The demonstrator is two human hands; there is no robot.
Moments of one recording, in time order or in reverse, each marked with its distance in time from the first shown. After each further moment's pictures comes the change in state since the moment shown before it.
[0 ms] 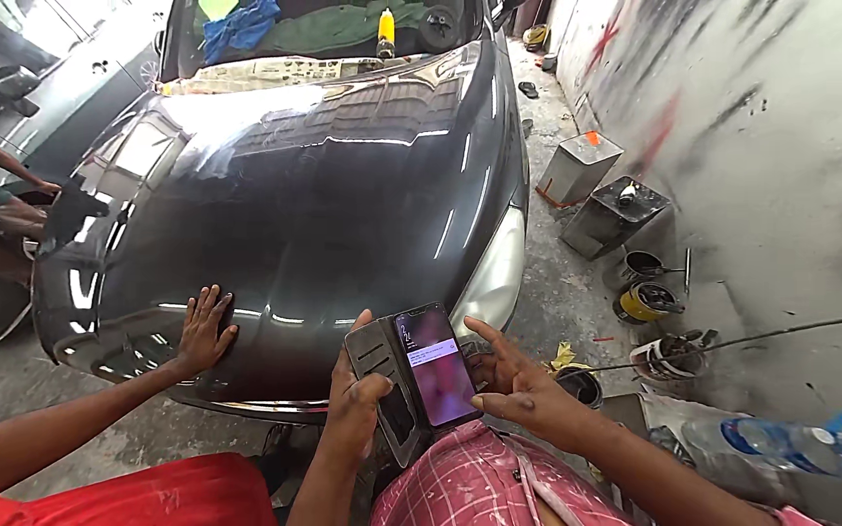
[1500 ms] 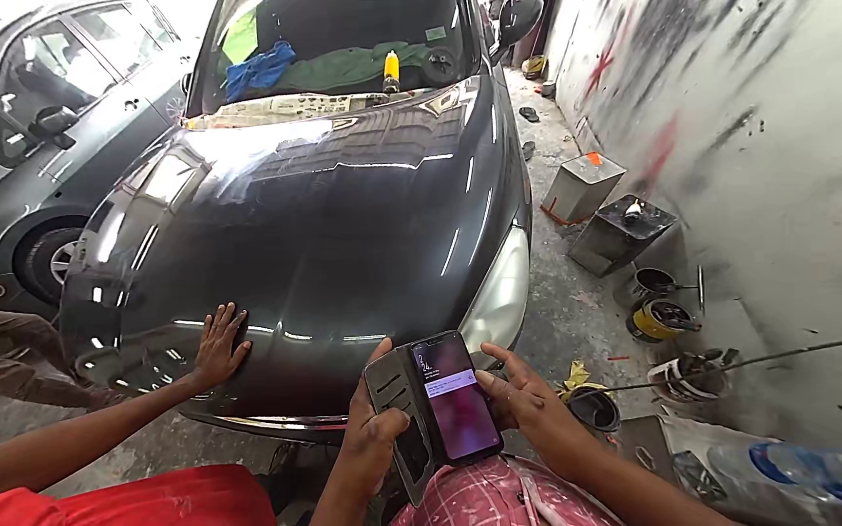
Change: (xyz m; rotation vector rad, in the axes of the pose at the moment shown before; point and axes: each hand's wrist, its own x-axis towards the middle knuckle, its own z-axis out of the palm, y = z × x) left_hand -0.030 0.075 0.039 0.204 -0.077 -0.162; right_hand -0.004 -0.010 0.022 0.140 0.288 0.075
